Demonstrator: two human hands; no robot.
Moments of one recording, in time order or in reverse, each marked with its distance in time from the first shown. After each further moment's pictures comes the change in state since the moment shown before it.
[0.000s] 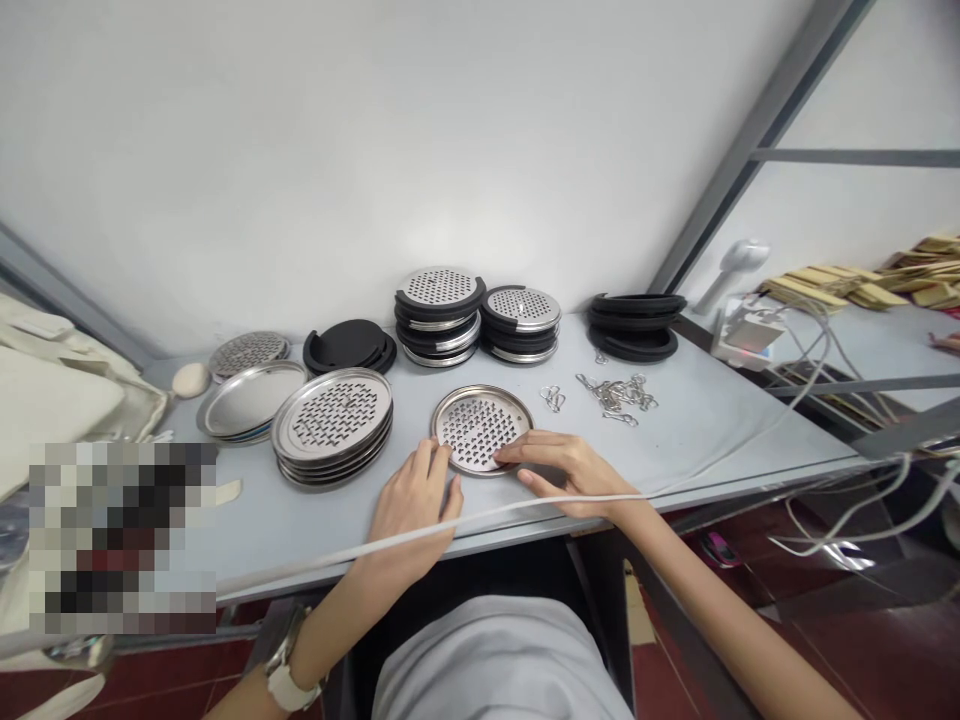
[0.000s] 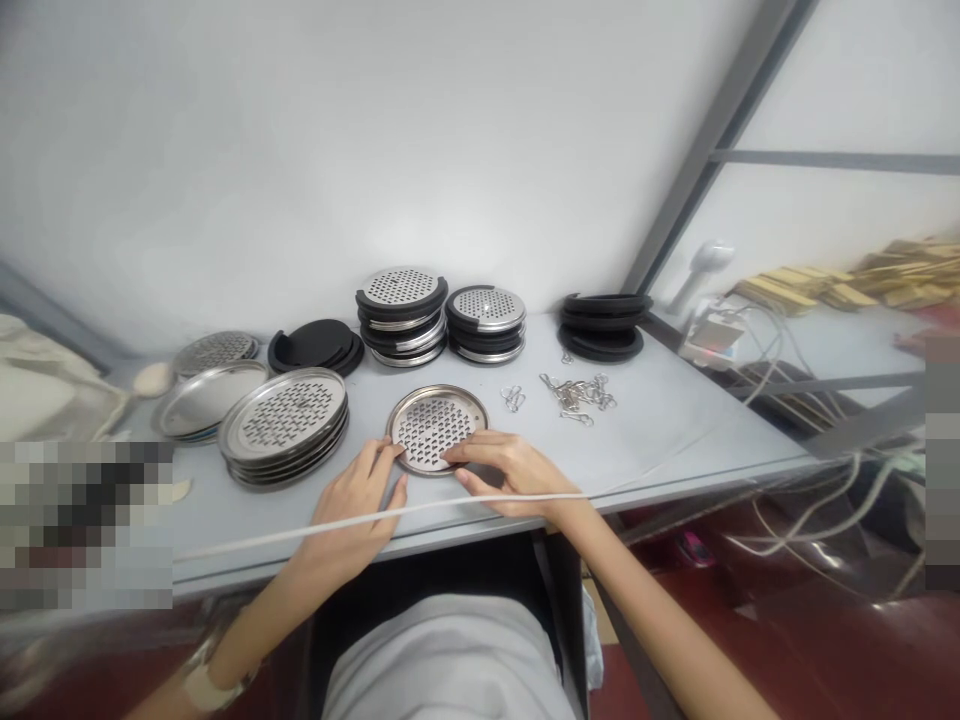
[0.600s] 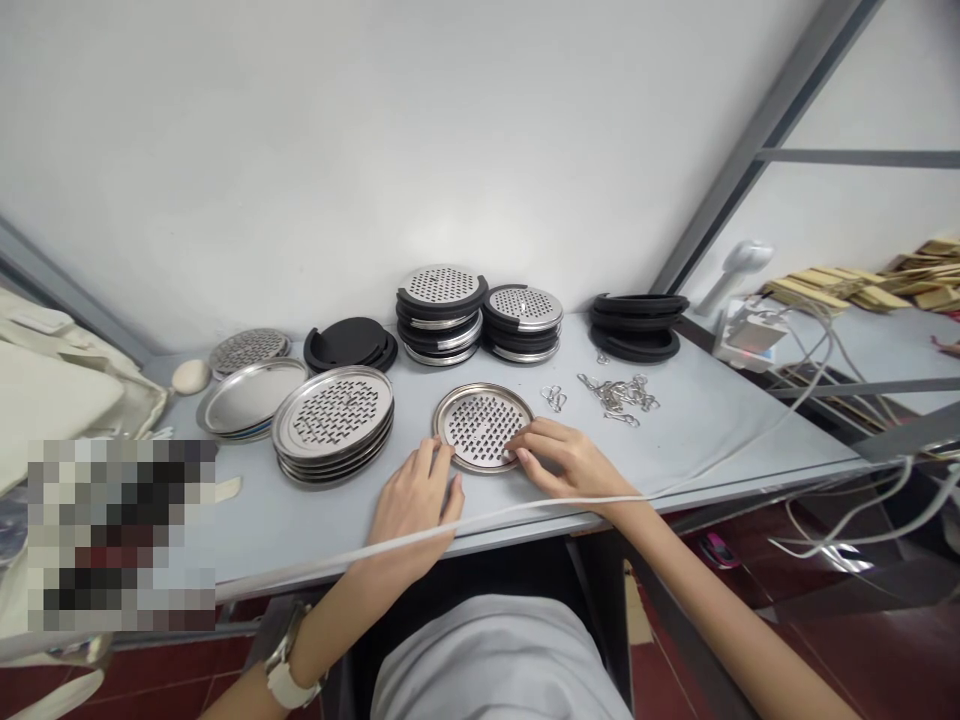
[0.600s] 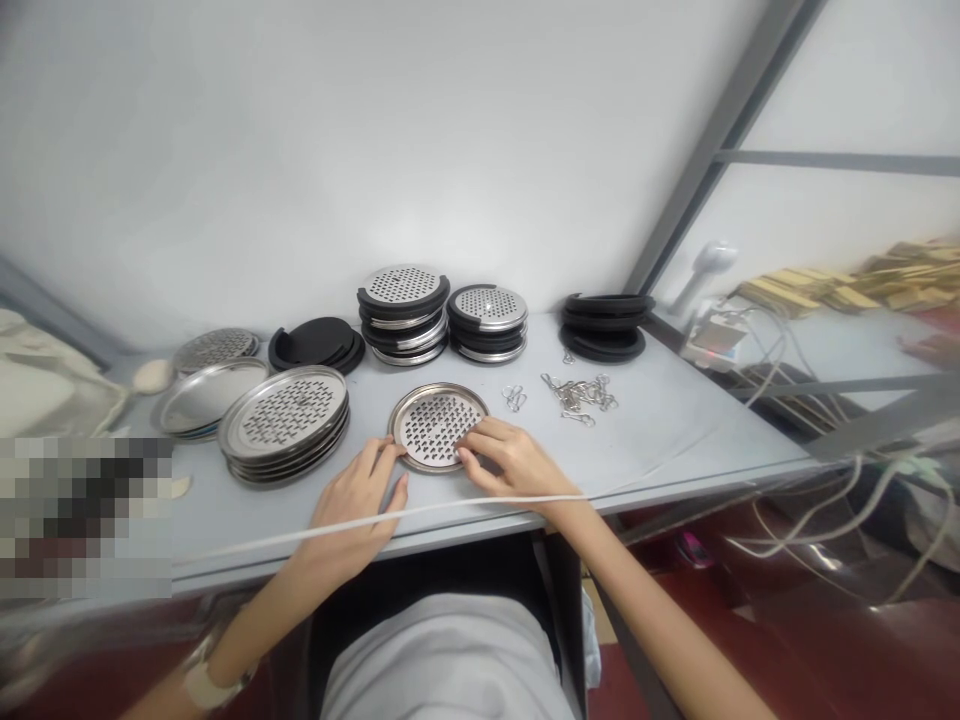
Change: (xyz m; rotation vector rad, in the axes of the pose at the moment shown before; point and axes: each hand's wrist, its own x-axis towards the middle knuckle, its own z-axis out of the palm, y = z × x) left_hand -0.001 0.000 0.000 -0.007 -0.018 -0.006; right_hand 0.001 0.011 0.007 -0.157 0.082 0.021
